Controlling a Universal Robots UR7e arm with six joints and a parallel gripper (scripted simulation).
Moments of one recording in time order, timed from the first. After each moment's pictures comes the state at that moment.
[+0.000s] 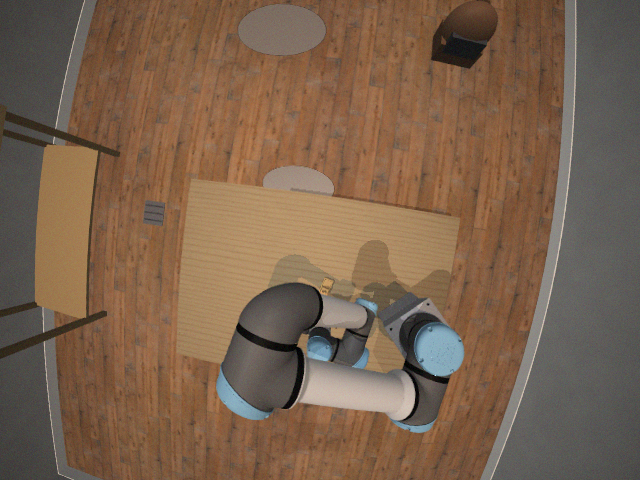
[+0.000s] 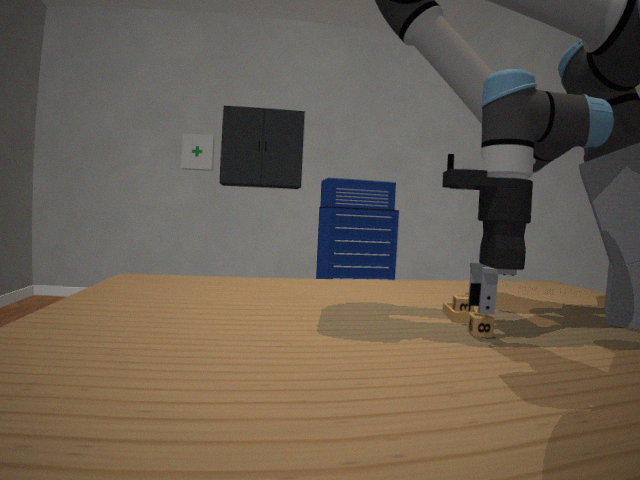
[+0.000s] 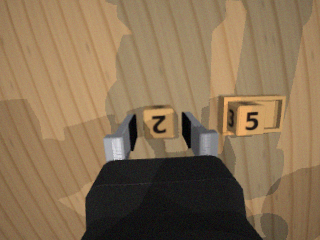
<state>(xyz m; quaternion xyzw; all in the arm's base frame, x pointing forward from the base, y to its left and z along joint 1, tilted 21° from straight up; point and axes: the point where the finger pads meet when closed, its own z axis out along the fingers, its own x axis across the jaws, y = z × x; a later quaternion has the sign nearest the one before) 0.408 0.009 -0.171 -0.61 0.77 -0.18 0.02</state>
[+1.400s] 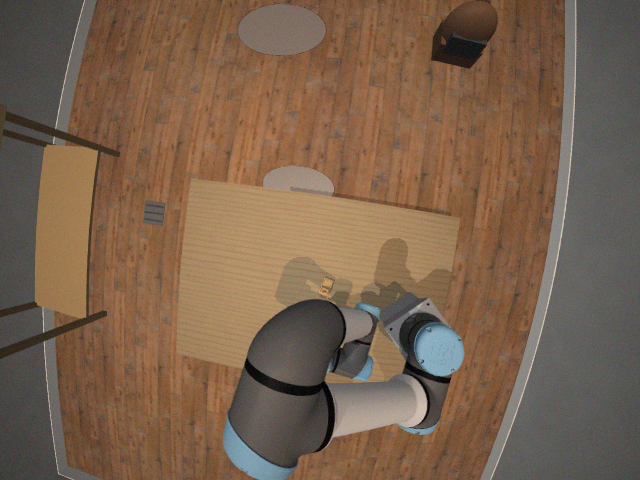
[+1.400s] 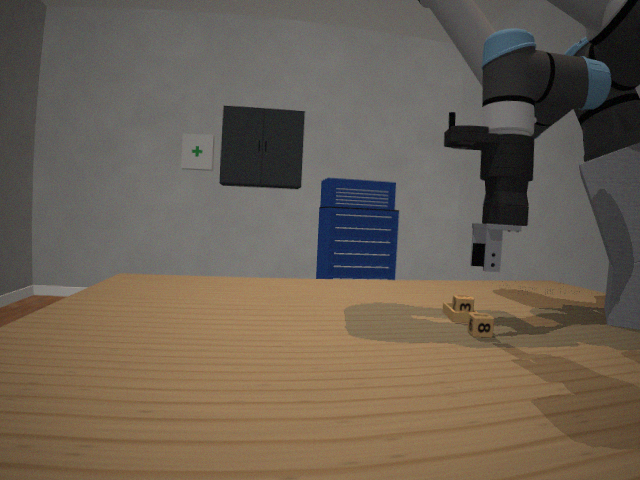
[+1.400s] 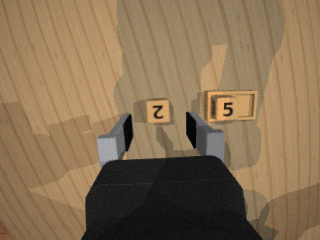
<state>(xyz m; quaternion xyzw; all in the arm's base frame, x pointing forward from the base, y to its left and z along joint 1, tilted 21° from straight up) 0.392 0.025 -0.114 -0.61 0.77 -0.18 0.02</state>
